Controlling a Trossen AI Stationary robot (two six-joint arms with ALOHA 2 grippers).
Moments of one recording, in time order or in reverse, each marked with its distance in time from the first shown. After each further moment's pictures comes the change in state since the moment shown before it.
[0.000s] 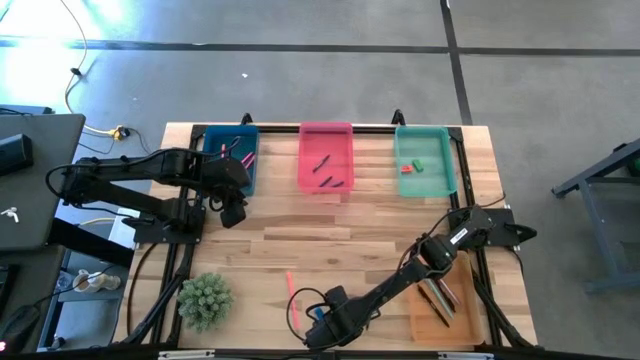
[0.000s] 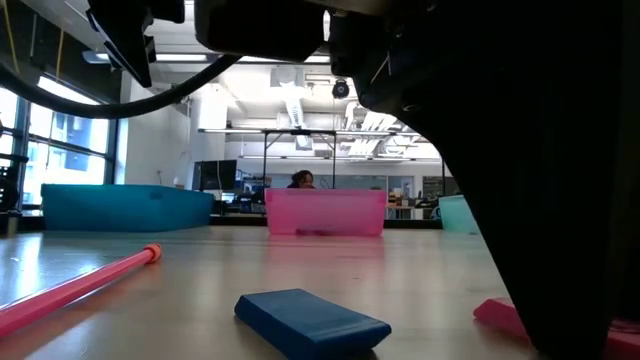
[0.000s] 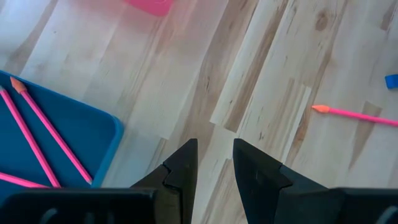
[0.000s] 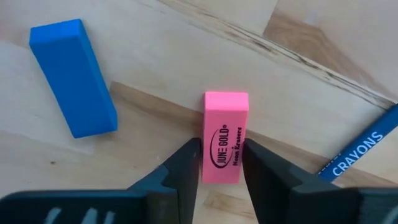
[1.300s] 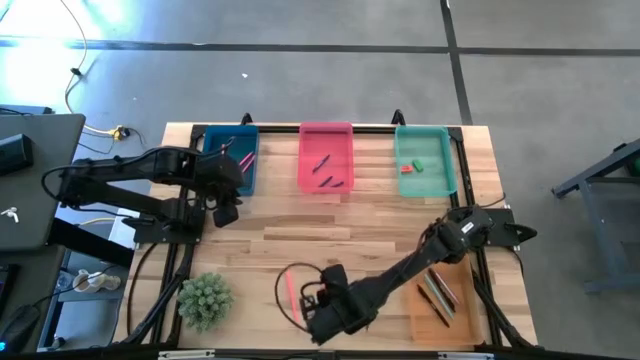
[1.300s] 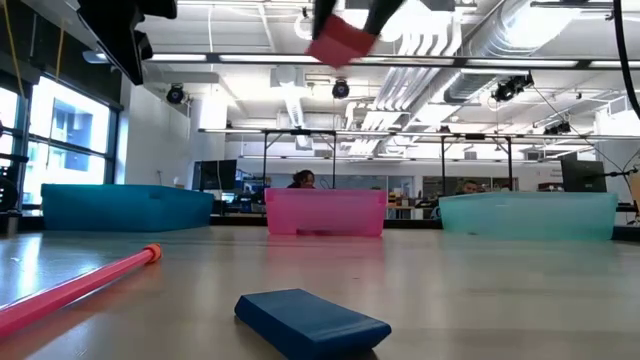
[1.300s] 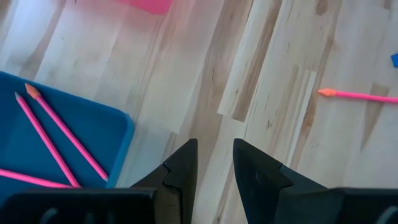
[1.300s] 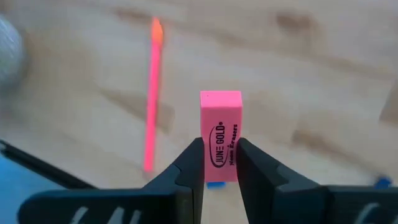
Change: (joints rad) left arm 0.016 -0.043 0.000 -0.046 0.003 0.097; right arm -0.038 -0.211 0.021 -0.007 0.430 0.058
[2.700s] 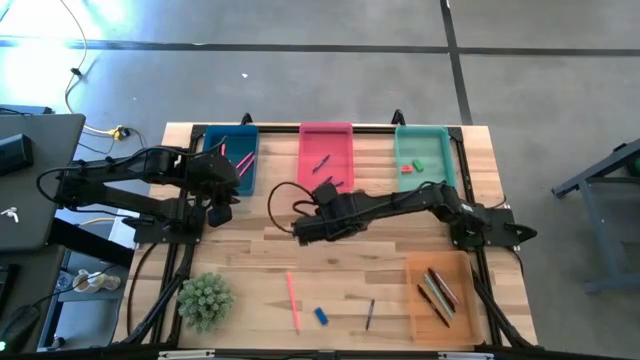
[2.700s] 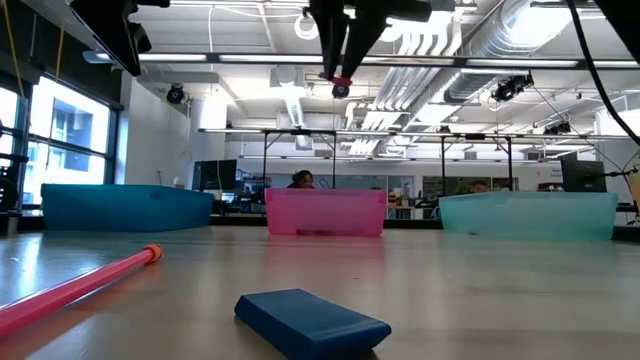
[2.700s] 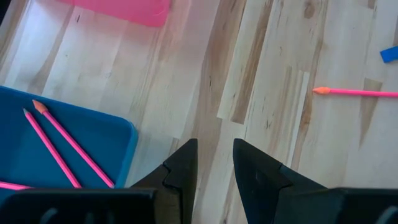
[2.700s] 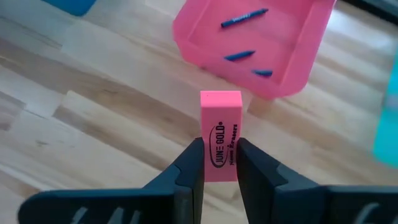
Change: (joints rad) left arm 0.000 -0.052 0.000 0.000 0.000 0.060; right arm -0.366 -0.147 -0.006 -0.249 0.187 -0.566
